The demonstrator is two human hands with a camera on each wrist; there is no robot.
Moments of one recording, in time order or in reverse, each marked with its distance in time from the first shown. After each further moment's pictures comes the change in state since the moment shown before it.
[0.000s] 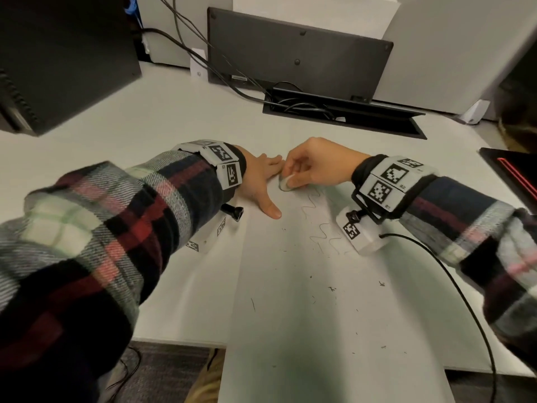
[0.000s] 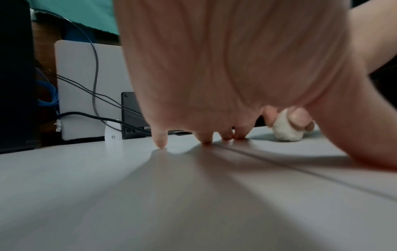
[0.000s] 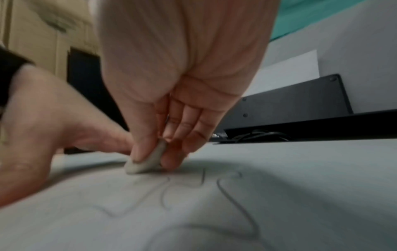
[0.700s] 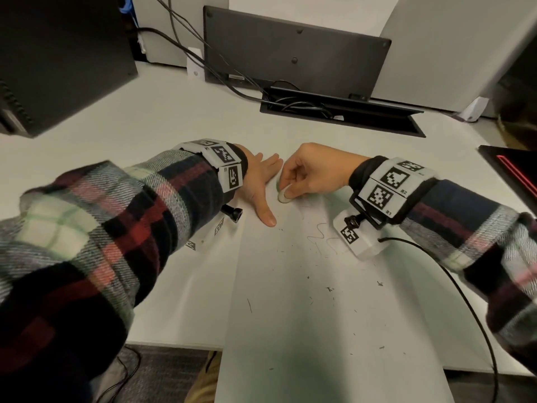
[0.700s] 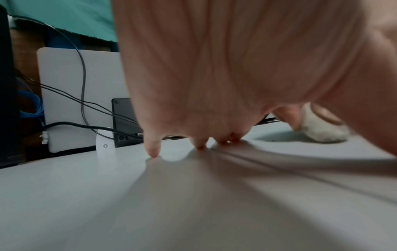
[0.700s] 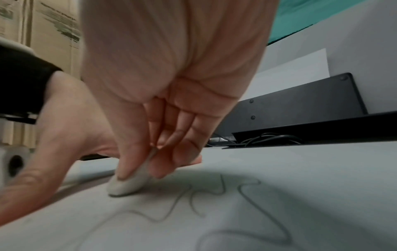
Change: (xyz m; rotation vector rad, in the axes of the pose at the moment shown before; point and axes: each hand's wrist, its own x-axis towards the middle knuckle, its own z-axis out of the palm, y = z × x) left_hand 0.004 0.004 0.001 0.024 -0.027 -0.035; right_hand -0.009 -0.009 0.004 -0.039 -0.087 -0.007
